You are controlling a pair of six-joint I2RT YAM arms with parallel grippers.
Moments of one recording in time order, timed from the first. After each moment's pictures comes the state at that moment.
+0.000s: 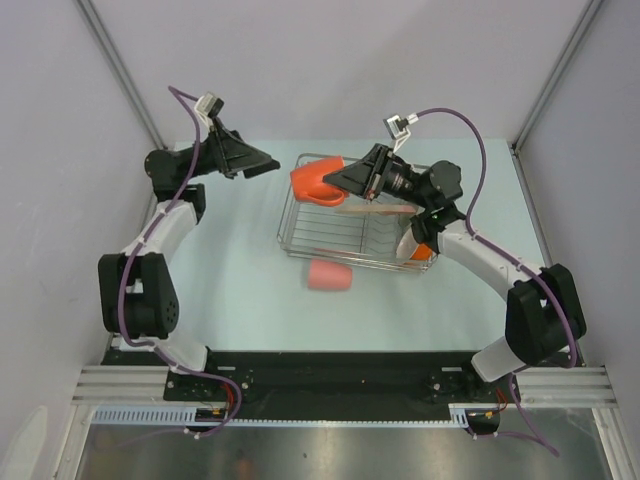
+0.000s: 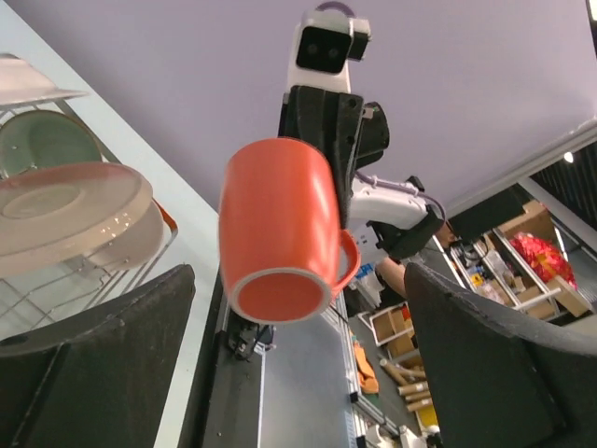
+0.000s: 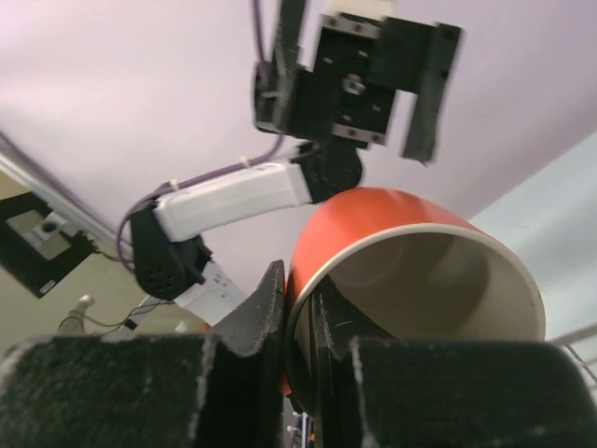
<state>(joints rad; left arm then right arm) 0.01 1.62 1.22 1.15 1.31 -1.69 0.48 1.52 1.11 0.86 -0.79 1.11</state>
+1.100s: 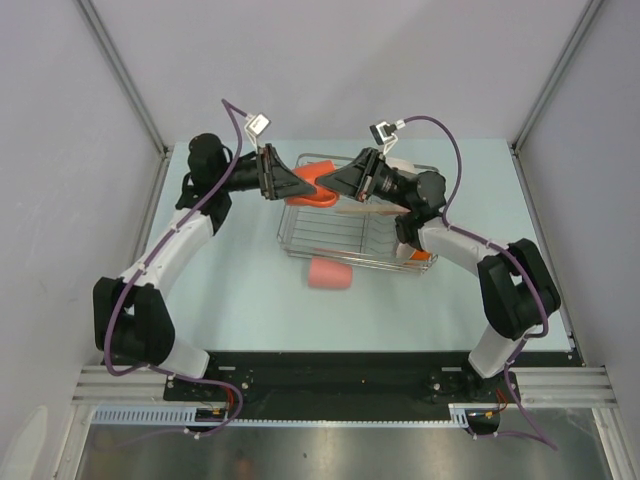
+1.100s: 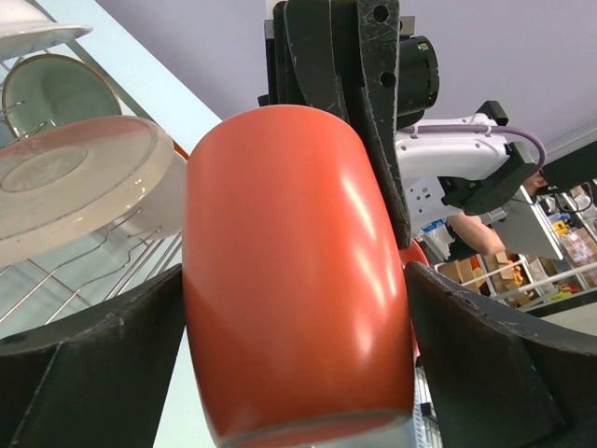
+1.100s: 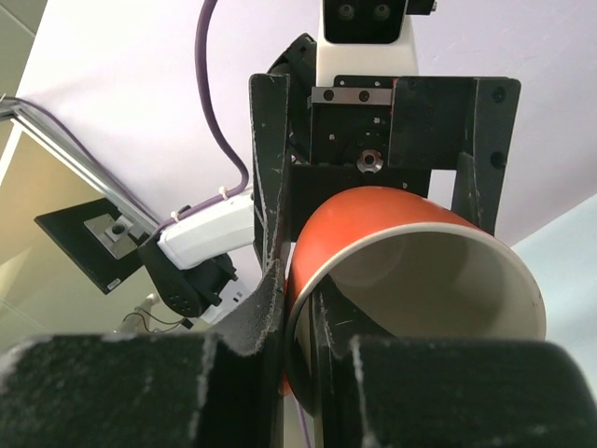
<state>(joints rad) -0.23 1.48 1.20 0.30 1.20 -0.86 0.51 1.70 1.11 1.24 -0.79 1.38</state>
